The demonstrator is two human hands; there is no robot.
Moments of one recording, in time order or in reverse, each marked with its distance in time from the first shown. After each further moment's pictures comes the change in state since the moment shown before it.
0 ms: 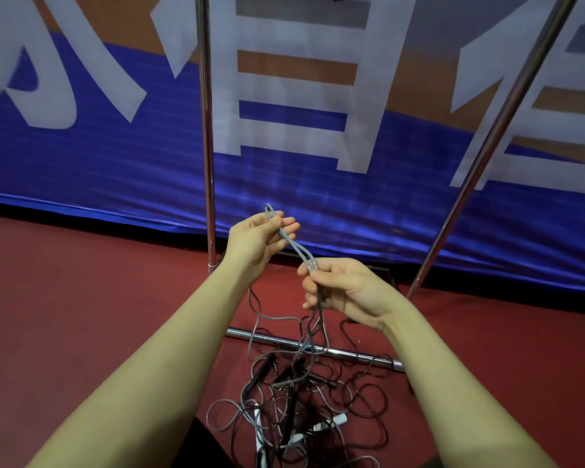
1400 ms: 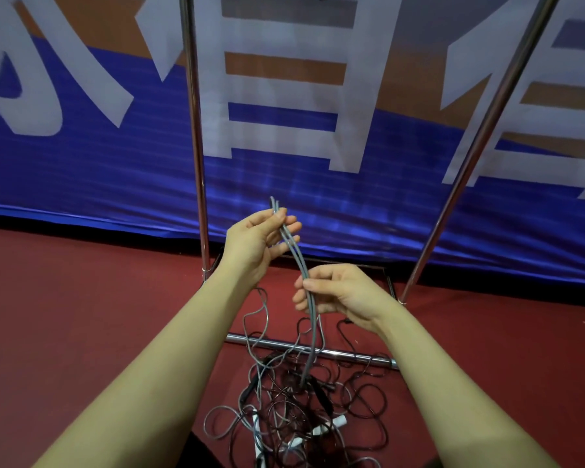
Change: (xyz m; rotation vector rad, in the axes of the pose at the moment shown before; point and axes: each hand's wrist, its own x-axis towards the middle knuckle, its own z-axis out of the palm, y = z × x) left_hand -0.015 0.007 0.018 -0.018 -0.039 0.003; right_hand -0.001 0.003 -0.006 -0.207 0.185 0.058
